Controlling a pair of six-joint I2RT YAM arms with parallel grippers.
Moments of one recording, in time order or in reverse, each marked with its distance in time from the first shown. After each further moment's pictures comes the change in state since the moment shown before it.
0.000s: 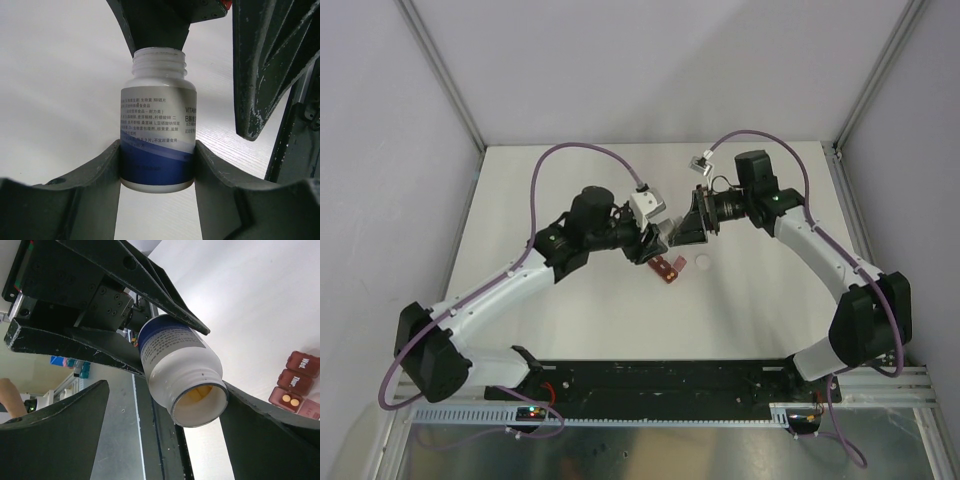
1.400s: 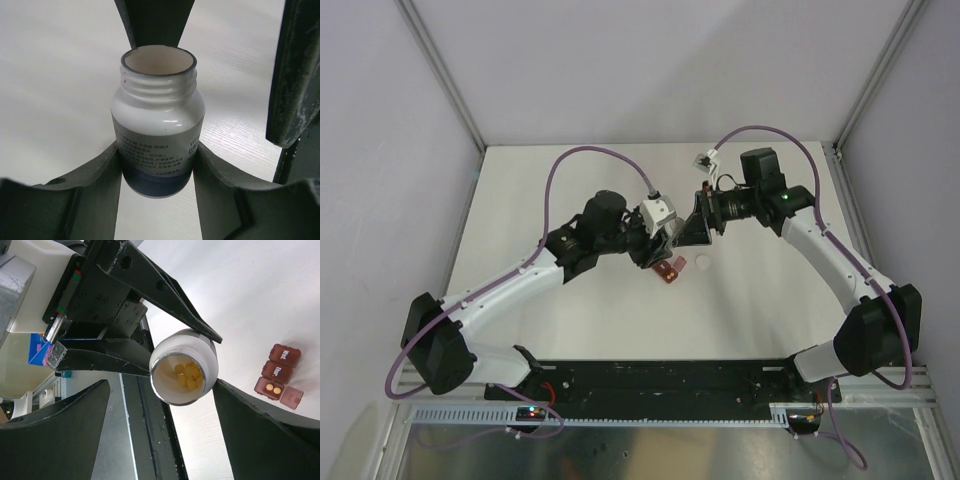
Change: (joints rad) left arm -0.045 0.053 0.002 0.014 -0.046 0.046; right arm -0.004 -0.056 0.046 -0.135 0.085 -0.101
